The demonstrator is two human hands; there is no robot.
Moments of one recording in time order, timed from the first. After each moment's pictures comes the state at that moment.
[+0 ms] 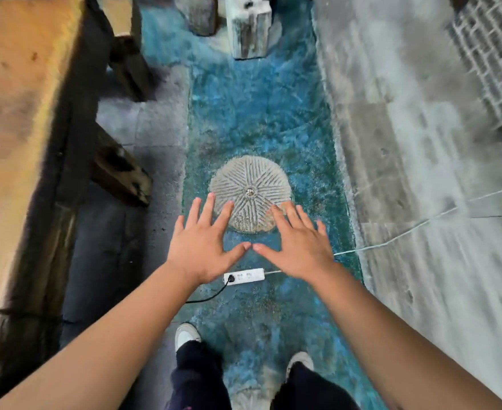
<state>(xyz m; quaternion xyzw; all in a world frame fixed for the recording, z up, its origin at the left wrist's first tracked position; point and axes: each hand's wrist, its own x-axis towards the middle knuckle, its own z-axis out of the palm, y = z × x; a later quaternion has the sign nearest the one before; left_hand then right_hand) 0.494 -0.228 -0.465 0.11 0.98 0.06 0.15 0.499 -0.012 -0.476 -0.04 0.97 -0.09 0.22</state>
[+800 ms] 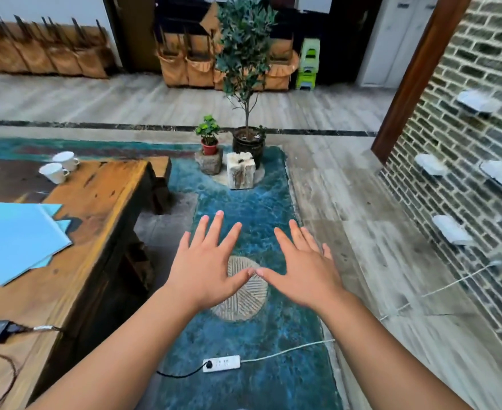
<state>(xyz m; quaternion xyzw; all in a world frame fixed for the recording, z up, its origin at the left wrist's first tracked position) 0.614 -0.132 -0.141 0.14 0.99 0.03 -0.06 0.618 0.081 -0.137 -0.06 0.99 -0.10 0.04</state>
